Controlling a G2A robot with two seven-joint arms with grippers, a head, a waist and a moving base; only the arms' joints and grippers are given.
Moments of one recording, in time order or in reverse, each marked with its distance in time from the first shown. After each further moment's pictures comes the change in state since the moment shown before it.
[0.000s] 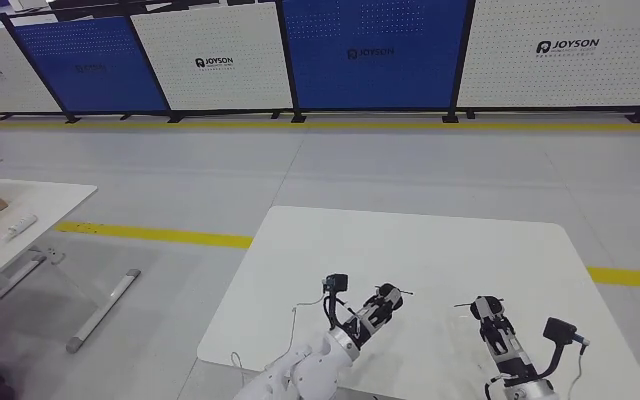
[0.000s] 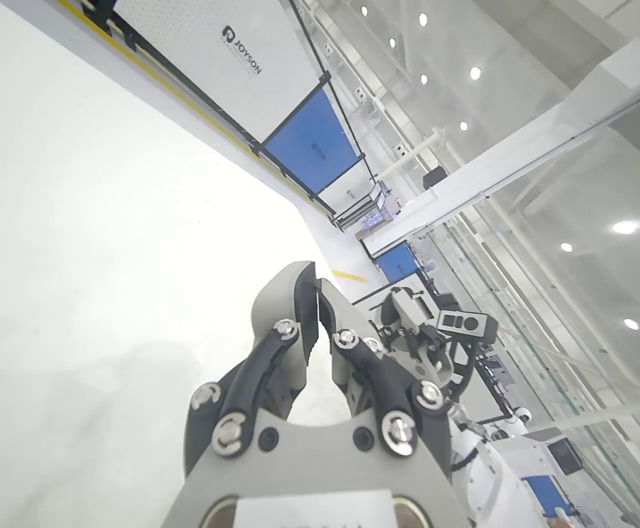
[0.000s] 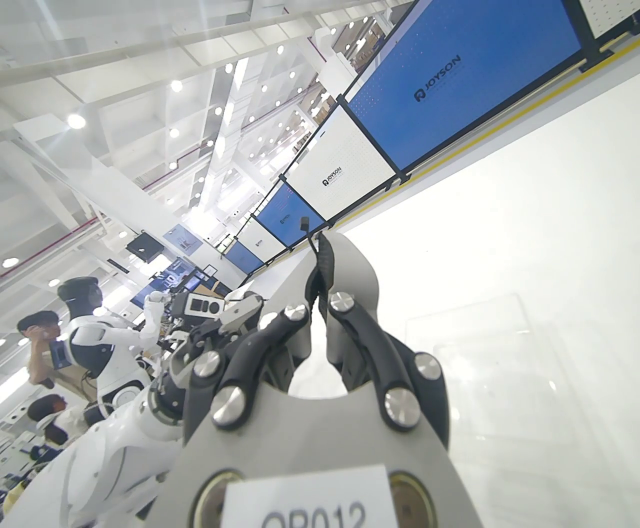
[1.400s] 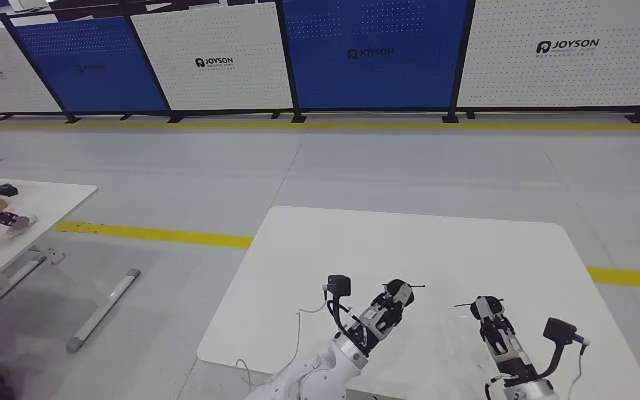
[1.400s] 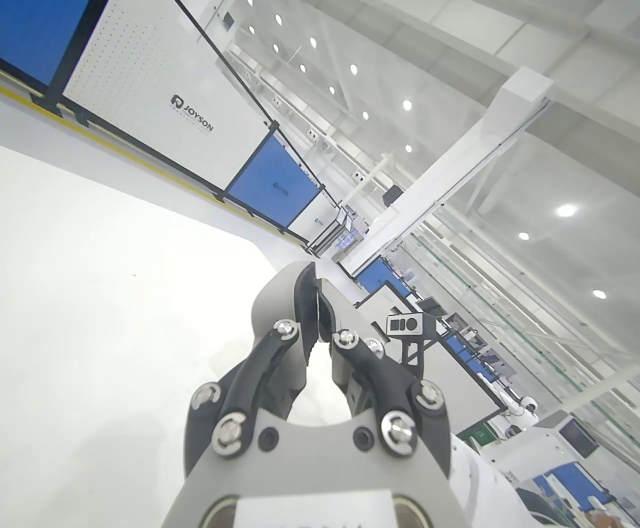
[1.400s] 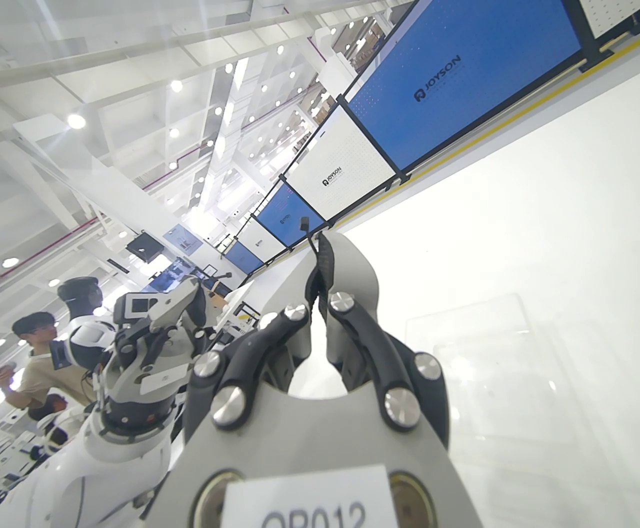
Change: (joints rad) left arm 0.036 -0.012 0.024 -0.105 0.158 -0.081 0.153; right arm 0.000 0.000 0.000 0.000 0.000 0.000 0.000
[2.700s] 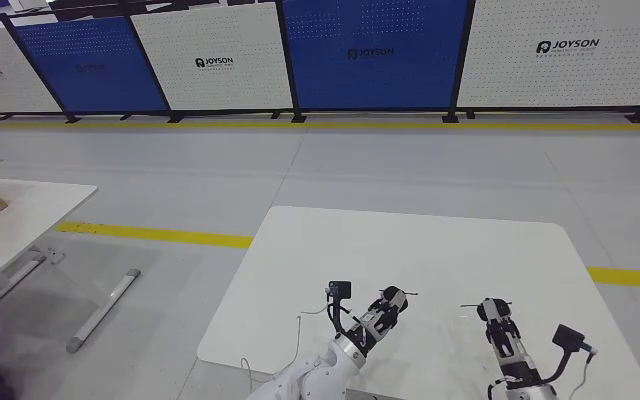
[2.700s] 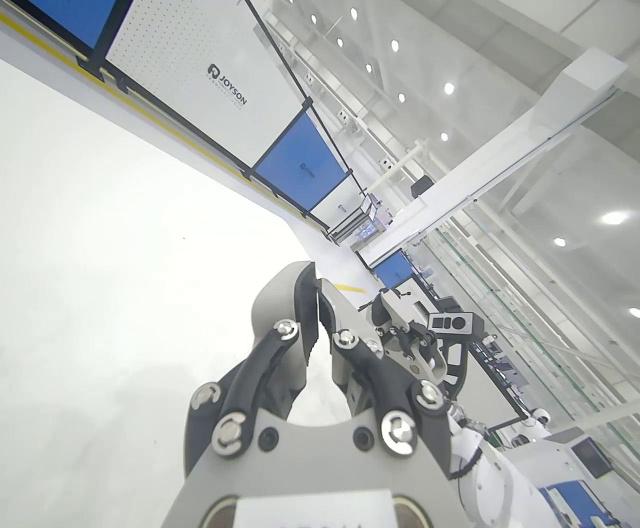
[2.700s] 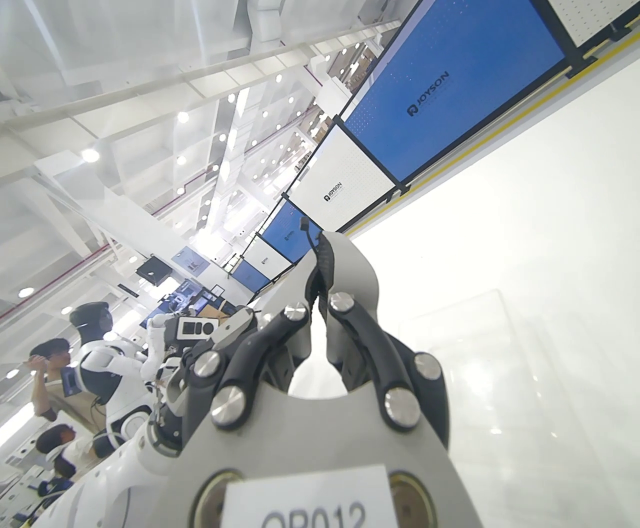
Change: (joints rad) left arm -0.025 -0.014 0.012 0.115 -0.054 0.024 -0.030; right arm -0.019 -0.025 0.016 0.026 0.033 -0.034 -0.051
